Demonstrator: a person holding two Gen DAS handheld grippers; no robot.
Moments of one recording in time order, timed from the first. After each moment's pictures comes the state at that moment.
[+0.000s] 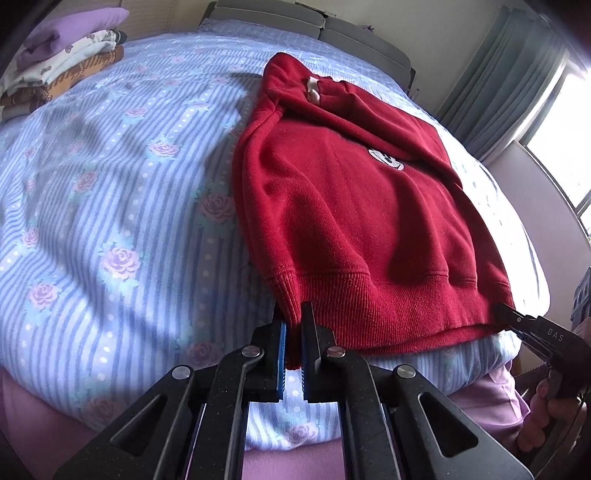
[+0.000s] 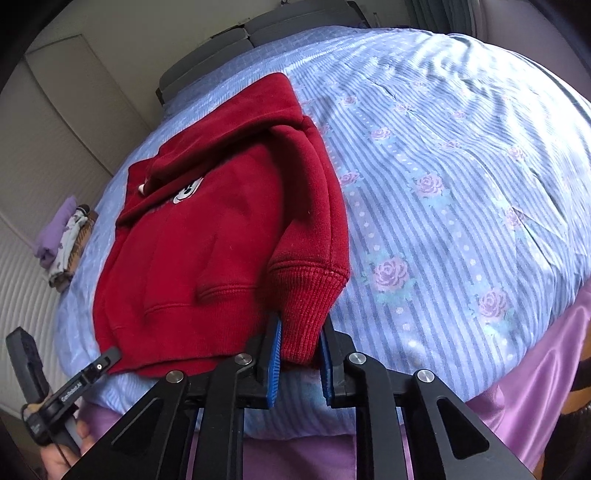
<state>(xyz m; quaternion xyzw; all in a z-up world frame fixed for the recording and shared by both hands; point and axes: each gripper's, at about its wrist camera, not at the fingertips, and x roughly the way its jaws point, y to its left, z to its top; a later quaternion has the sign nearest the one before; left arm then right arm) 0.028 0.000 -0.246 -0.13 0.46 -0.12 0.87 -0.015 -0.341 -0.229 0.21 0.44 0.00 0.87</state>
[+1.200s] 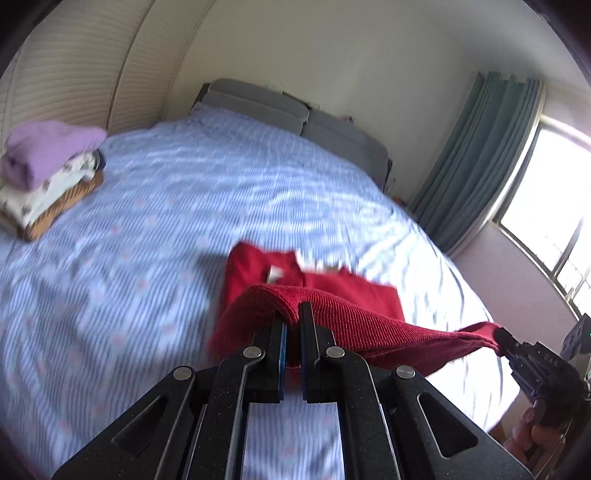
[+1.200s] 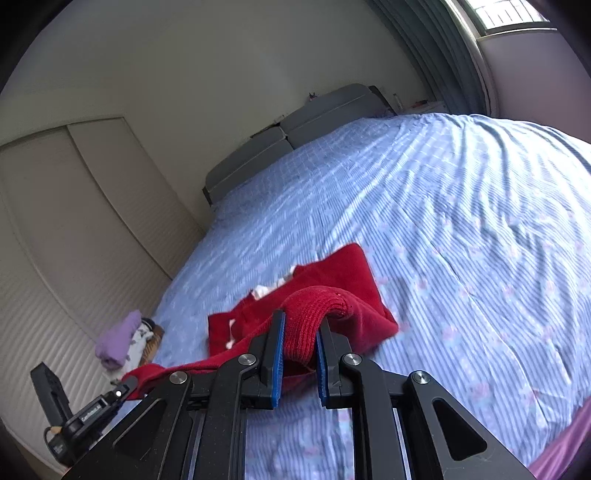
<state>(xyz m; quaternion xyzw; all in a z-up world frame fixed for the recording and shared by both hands) 0.132 0.017 -0.084 -0.18 0.29 -0.13 0.93 0.064 -0.357 -0.078 0.27 0.23 0.03 0.93</state>
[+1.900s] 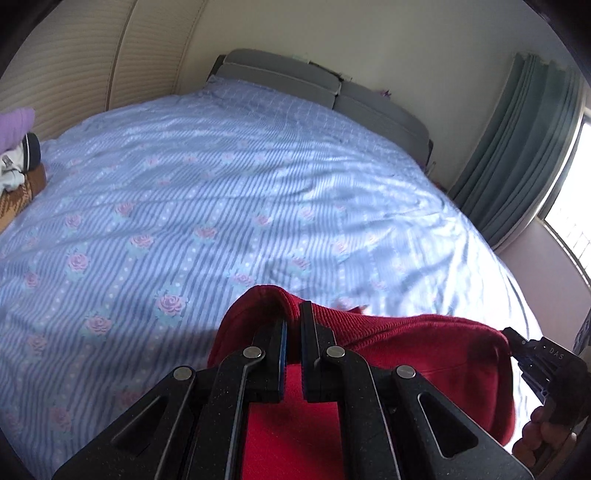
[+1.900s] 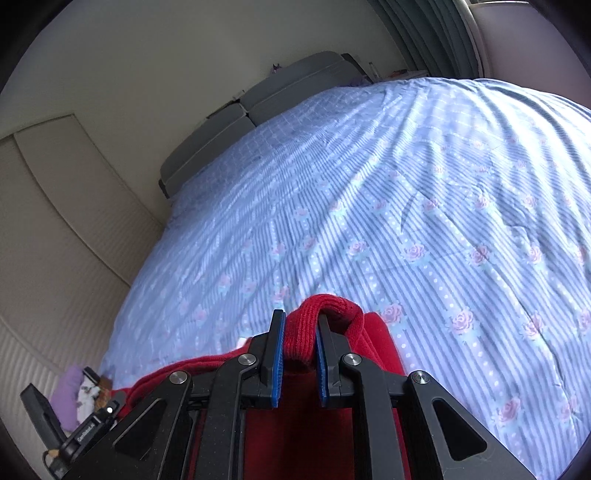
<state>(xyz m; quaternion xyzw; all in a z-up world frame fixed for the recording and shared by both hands) 0.351 -0.007 -0.173 -0.16 0.35 -0.08 0.92 0.302 -0.376 -0.167 0.28 0.31 -0.02 0.91</state>
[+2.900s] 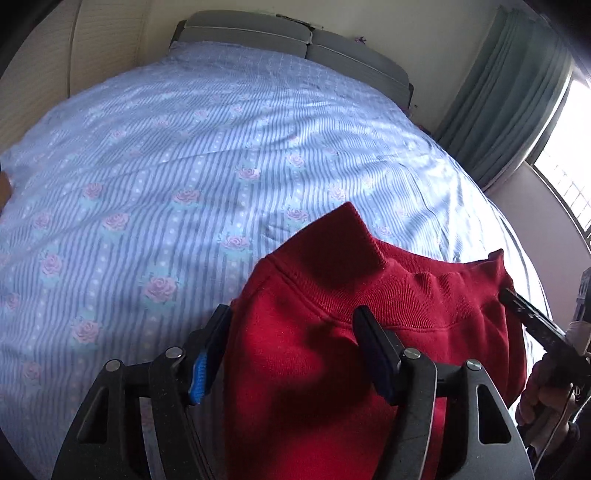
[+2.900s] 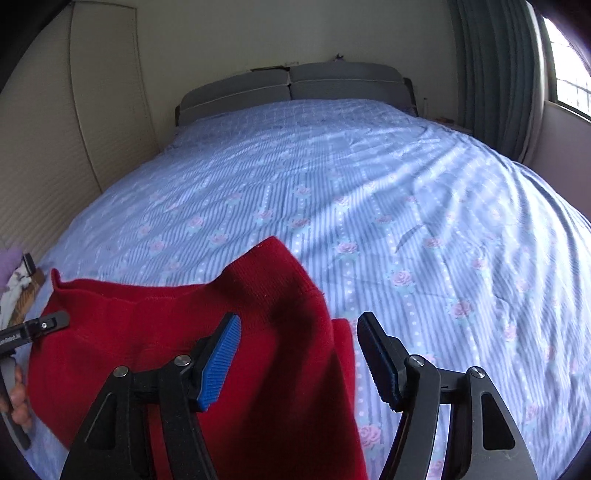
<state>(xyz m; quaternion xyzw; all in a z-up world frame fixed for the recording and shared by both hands) 0.369 -0.004 -0.186 -0.10 0.43 -0.14 0.88 0.311 -0.348 -0.169 0.06 0.36 0.00 0.93</state>
